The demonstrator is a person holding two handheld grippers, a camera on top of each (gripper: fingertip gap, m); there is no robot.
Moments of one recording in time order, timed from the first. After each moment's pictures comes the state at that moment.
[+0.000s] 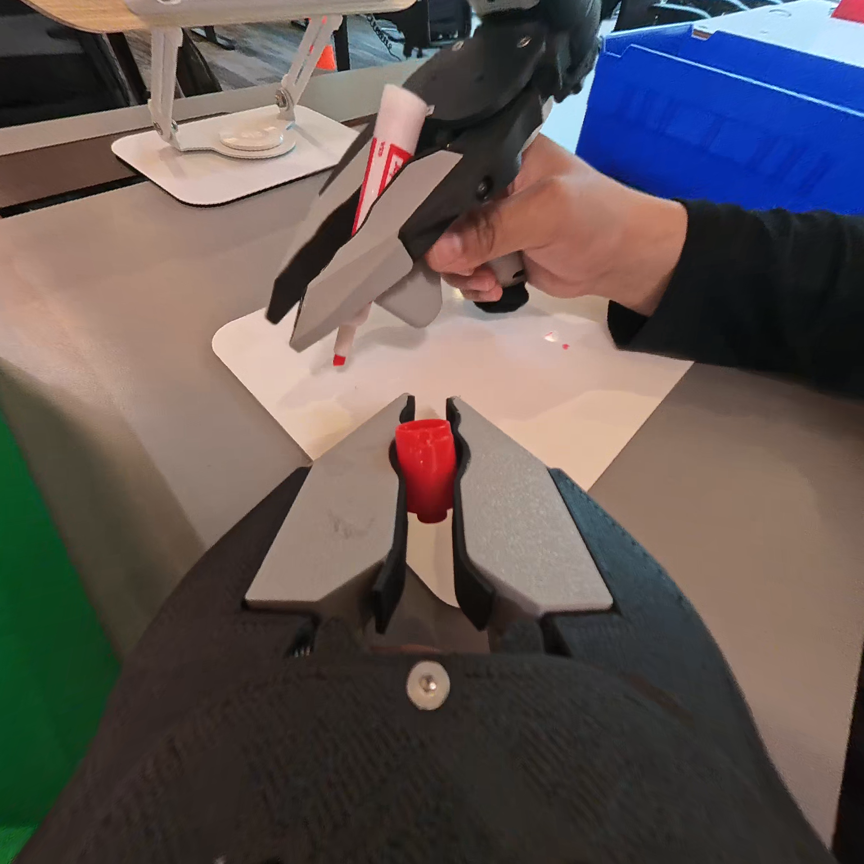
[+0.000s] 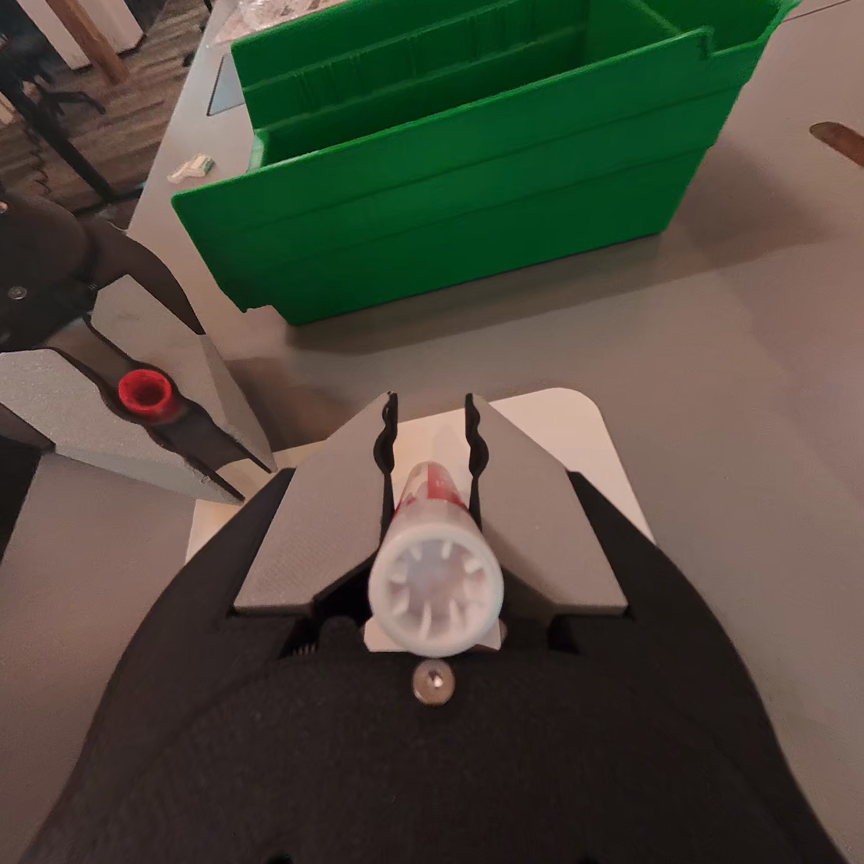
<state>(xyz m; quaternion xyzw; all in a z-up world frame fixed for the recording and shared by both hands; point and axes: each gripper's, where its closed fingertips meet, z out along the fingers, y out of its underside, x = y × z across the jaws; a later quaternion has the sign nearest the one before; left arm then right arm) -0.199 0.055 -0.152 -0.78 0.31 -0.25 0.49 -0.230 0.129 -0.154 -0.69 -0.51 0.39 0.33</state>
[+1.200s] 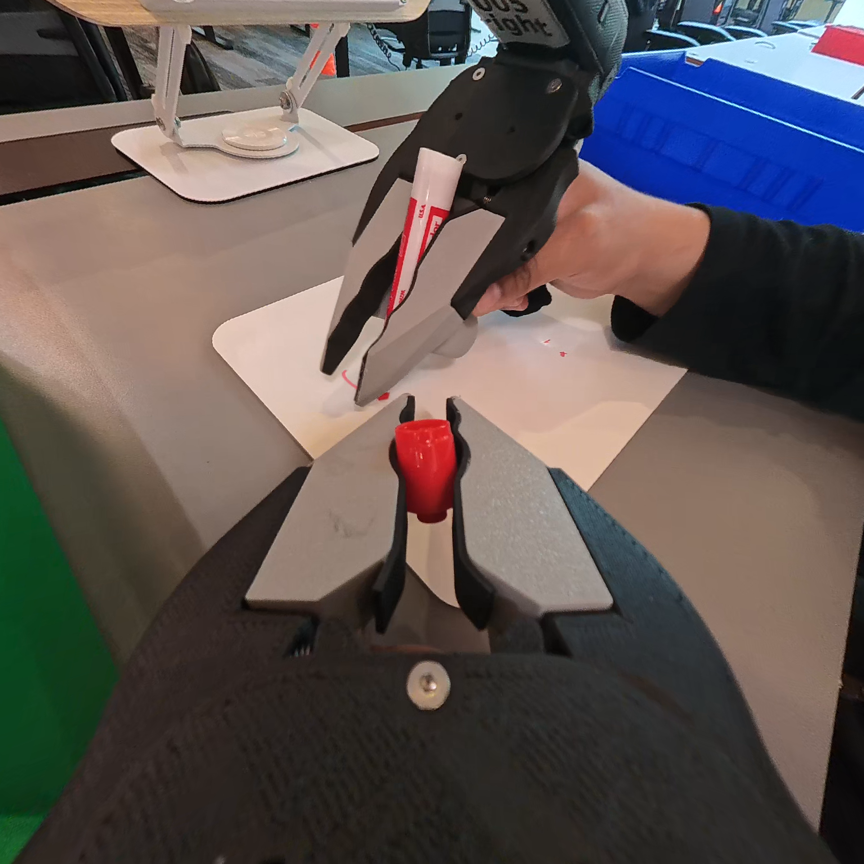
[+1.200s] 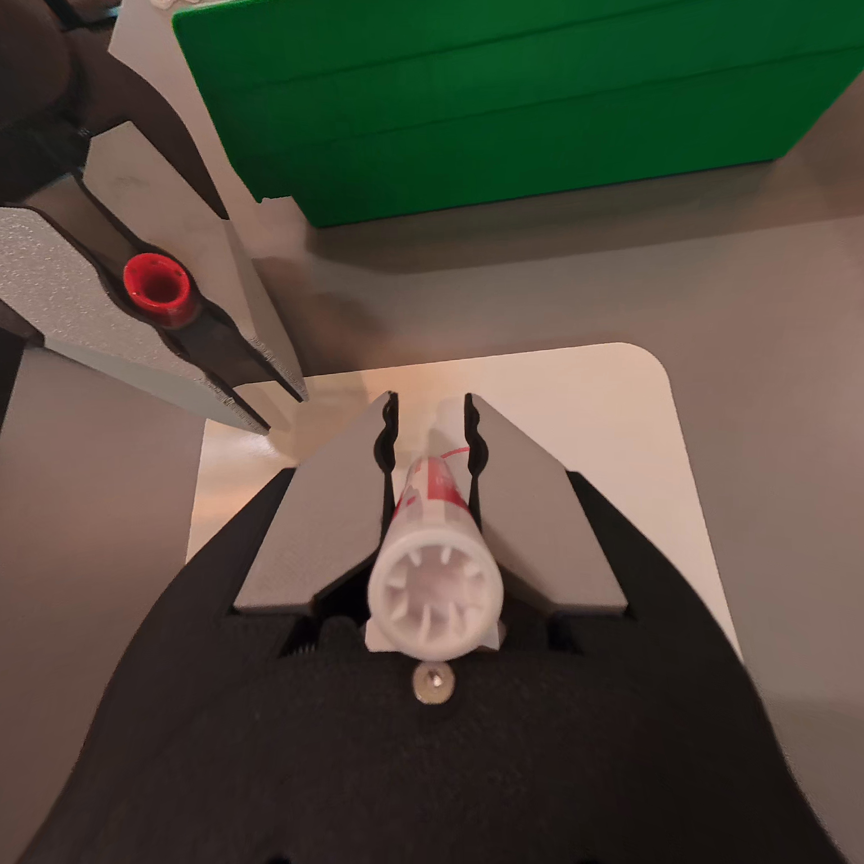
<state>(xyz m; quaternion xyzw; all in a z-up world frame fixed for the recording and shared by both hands) -0.201 0.056 -0.150 -0.78 0.29 -0.27 0.49 -0.221 0.102 -0.180 -0.68 -0.59 0.33 0.27</state>
